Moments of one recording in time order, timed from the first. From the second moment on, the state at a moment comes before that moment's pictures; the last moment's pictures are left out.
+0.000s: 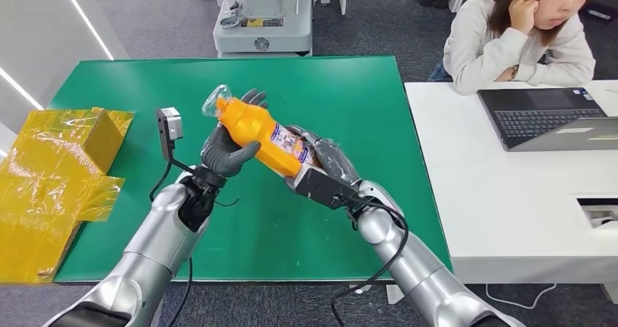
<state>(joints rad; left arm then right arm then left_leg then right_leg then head) -0.67 -0.12 -0.40 -0.72 0.37 -0.47 -0.30 -0.58 0.07 0.60 -1.02 0.37 0.00 -0.54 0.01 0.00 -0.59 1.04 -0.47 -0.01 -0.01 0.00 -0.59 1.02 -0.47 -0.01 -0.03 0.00</state>
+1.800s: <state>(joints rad) -0.86 0.09 -0.58 -0.72 -0.96 0.51 -0.38 -0.30 -0.04 0.52 -1.28 0.30 -0.08 -0.57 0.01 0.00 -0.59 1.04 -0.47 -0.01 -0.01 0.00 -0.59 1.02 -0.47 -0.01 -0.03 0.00</state>
